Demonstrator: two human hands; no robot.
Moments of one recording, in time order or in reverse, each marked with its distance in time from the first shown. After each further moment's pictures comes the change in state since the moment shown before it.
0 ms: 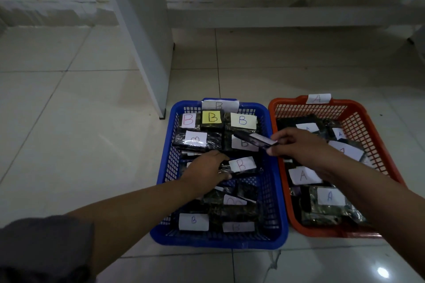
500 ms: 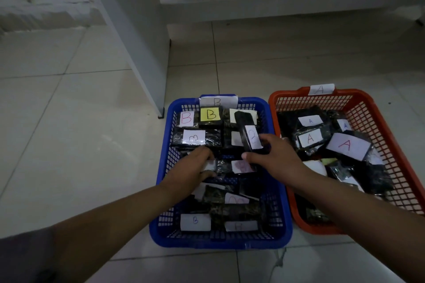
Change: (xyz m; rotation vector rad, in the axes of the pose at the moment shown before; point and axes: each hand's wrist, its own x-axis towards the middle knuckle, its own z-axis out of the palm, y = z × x) left_hand -0.023 -0.029 -0.013 -0.023 0.082 0.086; right_hand -0.003 0.008 0.056 0.014 0.083 -0.184
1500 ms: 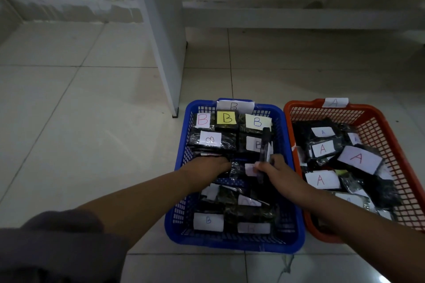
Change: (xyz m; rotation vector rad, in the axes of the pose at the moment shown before) left_hand 0.011 -0.020 -0.003 0.403 -0.293 0.256; right_hand -0.008 0.000 0.024 -0.039 -0.137 0.250
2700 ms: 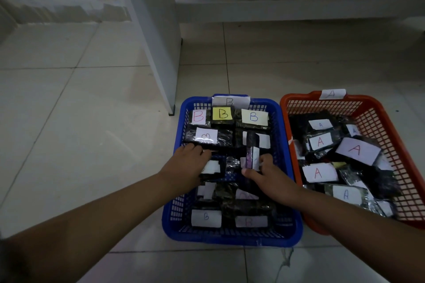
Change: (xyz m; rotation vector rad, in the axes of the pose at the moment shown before) left_hand -0.033 0.008 -0.025 0.082 0.094 -0.244; right_hand 0.005 0.016 0.017 -0.039 -0.067 -0.106
